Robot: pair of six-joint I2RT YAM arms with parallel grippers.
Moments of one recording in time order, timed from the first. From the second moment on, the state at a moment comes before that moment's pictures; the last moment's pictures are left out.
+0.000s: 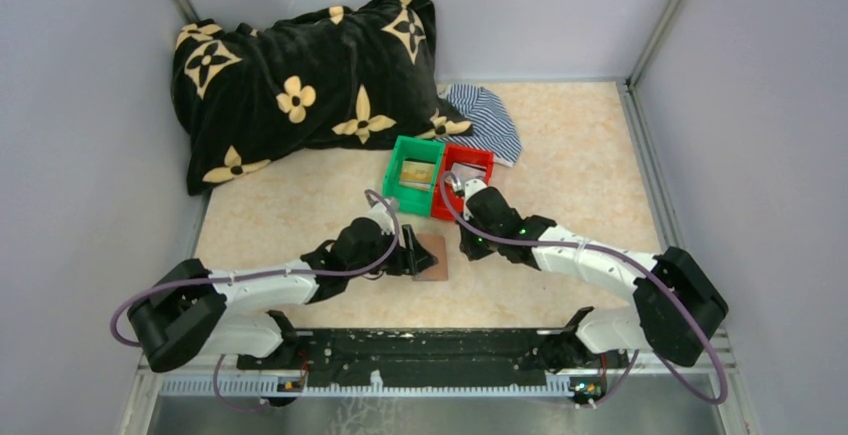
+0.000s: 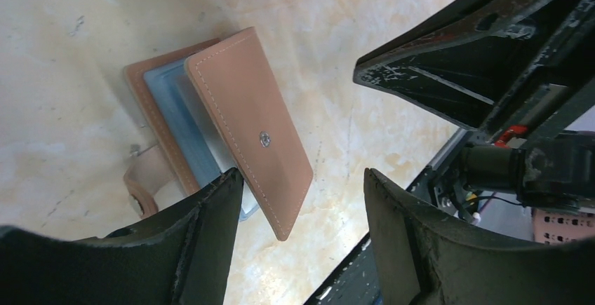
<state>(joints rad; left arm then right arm) -0.91 1.26 0.39 0.37 0.05 -0.83 0.79 1.28 0.69 -0.26 0.01 0.33</state>
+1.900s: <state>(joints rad) -0.94 1.75 0.77 0.42 0.15 -0.74 0.72 0.92 0.48 -0.19 -0.03 0.43</state>
